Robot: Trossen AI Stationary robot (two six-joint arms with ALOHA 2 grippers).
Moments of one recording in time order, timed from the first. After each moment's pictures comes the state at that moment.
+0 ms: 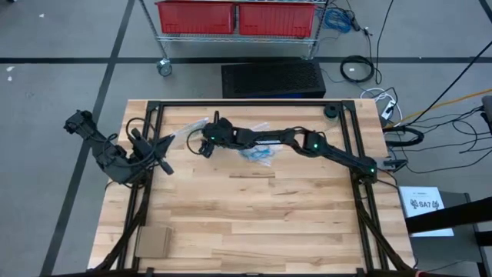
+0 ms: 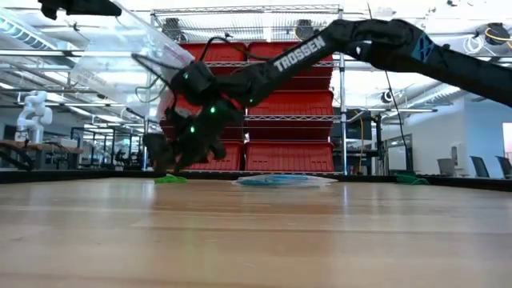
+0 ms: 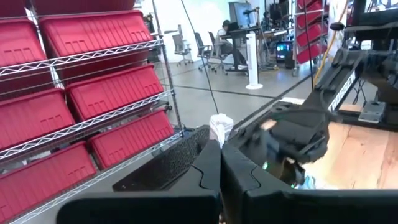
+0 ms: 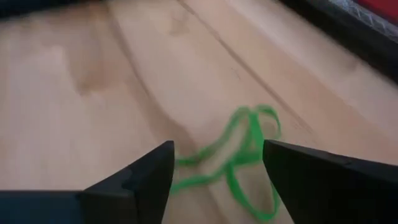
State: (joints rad) left arm -0.71 0.53 0.56 -0.27 -1.46 -0.11; right arm -0.21 2.64 2.19 -0.17 0.27 0.19
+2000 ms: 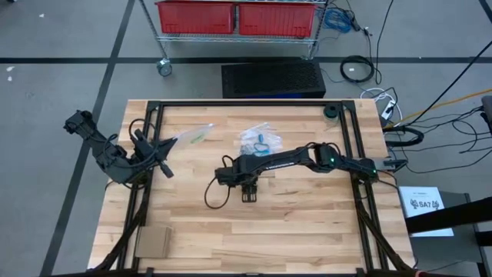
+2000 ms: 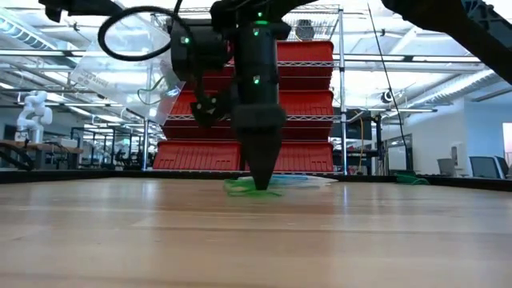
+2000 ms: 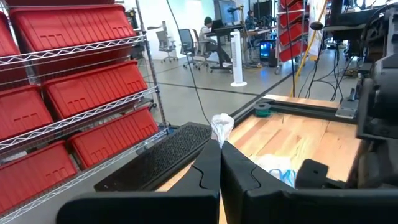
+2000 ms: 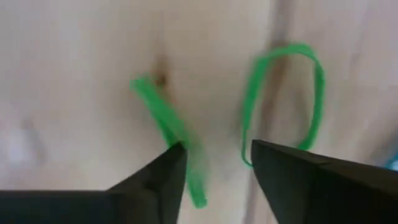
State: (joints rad) left arm -0.71 0.53 0.56 -0.30 -1.39 -0.15; right arm 0.07 2.45 2.12 -1.24 0.08 0.09
